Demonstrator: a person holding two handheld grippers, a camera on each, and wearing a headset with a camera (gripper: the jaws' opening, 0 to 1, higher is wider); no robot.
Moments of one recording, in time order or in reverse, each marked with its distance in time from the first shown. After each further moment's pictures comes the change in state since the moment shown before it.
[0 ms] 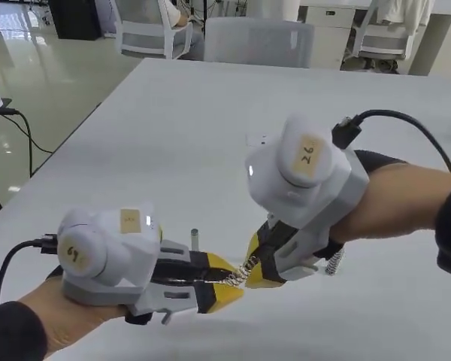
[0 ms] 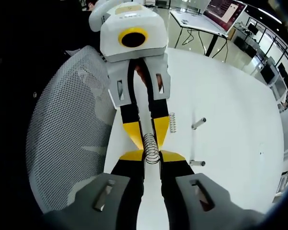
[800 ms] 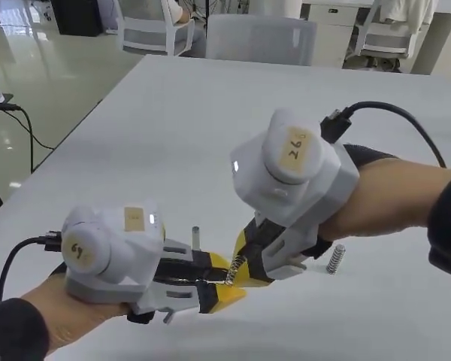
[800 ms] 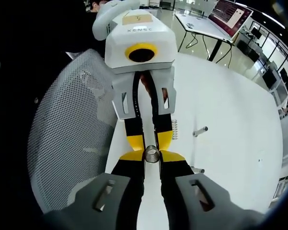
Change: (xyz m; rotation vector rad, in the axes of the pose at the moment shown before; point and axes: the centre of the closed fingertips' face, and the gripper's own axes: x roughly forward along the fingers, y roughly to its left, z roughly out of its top) left arm 0.002 0.000 -0.002 -0.010 0.002 -0.006; right arm 0.003 0.002 0.013 -0.036 -0.002 0.006
